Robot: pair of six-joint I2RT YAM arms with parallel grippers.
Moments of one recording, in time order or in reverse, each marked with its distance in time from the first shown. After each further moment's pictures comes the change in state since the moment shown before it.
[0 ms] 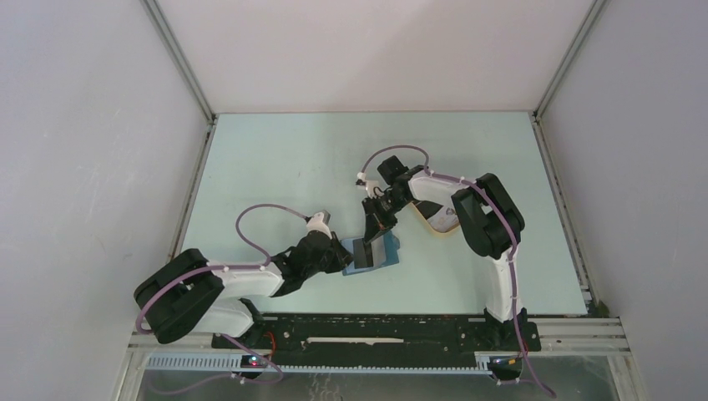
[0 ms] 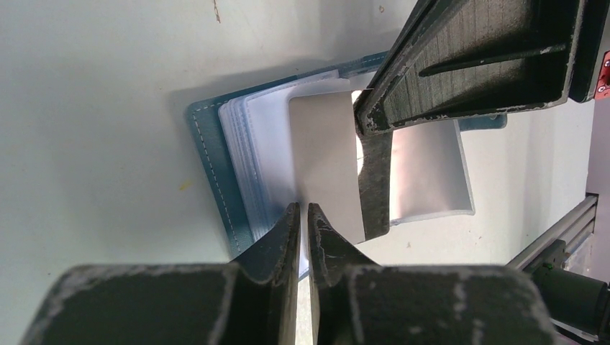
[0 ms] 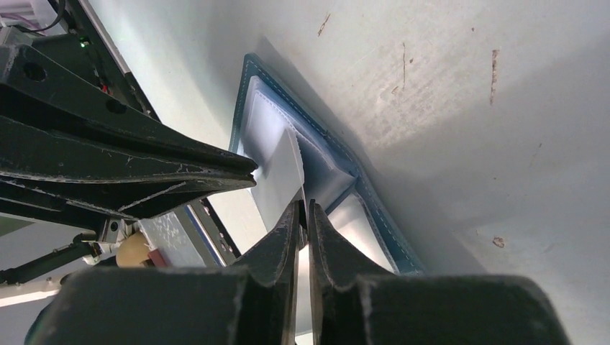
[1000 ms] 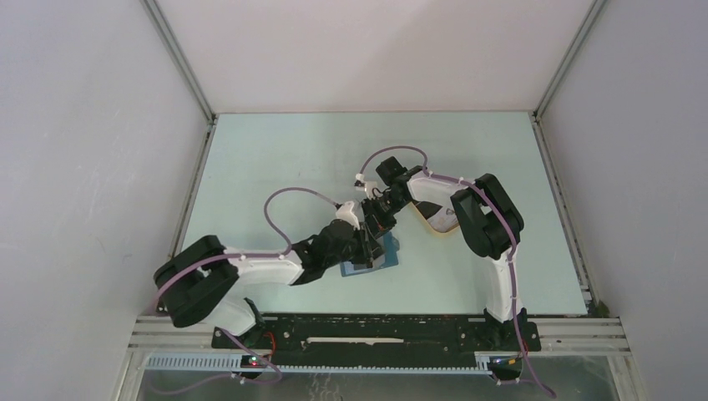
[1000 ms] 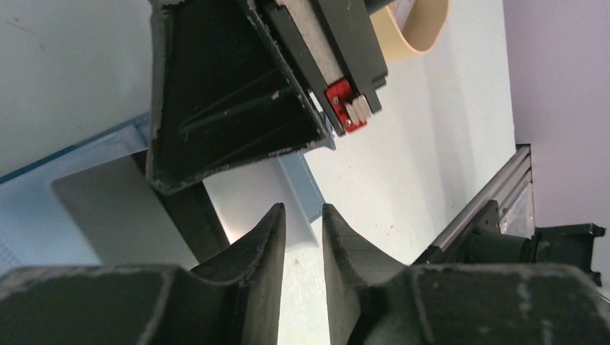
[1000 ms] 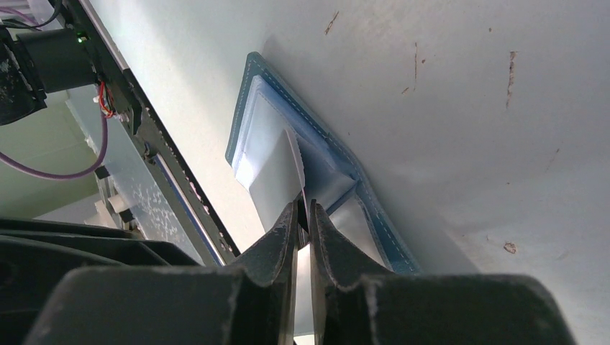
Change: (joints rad) left arm -0.103 0.092 0.199 0.017 0.076 0.035; right arm 0.011 0.000 0.001 -0.002 0.003 -0.006
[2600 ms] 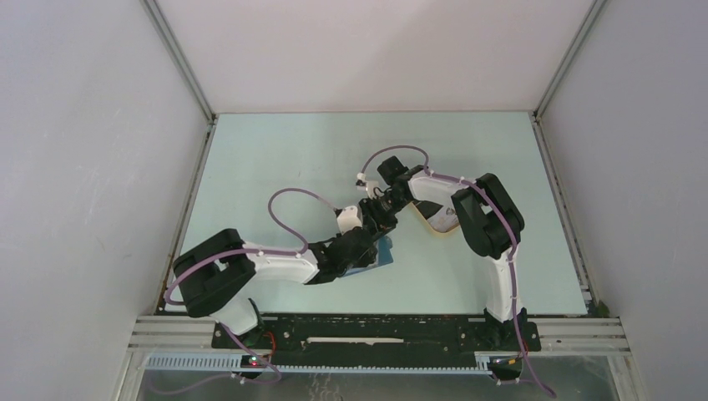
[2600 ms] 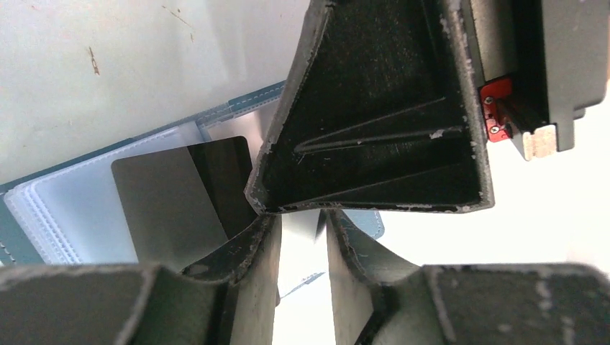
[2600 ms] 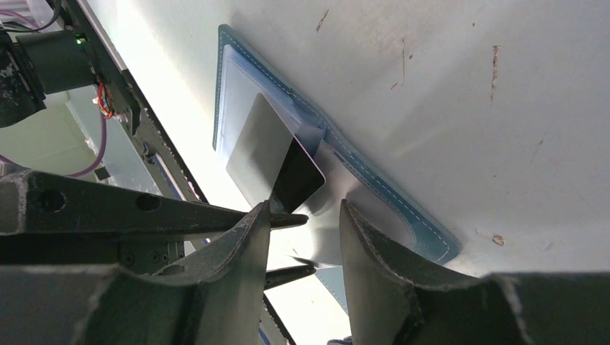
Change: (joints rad) left arm -0.091 0.156 0.128 -0.222 -0.350 -0.064; right arm -0.010 0.000 0.000 -0.006 0.006 -0.005
